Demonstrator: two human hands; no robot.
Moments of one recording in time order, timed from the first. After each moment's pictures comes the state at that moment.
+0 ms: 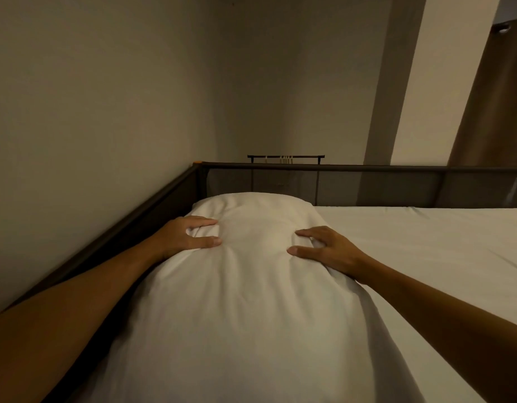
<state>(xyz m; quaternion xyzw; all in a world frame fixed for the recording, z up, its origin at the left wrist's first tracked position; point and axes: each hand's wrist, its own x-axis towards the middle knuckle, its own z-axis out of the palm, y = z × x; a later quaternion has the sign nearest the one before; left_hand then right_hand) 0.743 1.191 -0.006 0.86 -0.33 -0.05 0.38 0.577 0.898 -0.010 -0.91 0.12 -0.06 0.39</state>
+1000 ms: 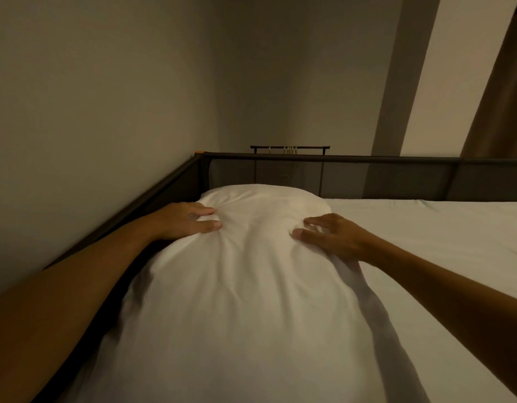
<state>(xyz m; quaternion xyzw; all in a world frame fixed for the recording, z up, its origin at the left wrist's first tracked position) 0.763 1.187 0.016 0.93 -0.31 -0.08 0.21 0.592 0.898 0.010 -0.95 0.14 0.00 0.27</state>
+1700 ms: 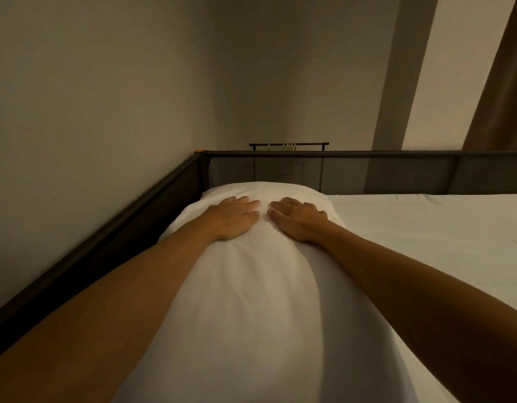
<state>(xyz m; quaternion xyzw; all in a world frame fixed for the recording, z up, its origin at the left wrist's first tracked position) 0.749 1.101 0.003 0.93 -0.34 -0.02 0.09 0.672 0.936 -0.002 -0.98 0.11 -0.04 0.15</state>
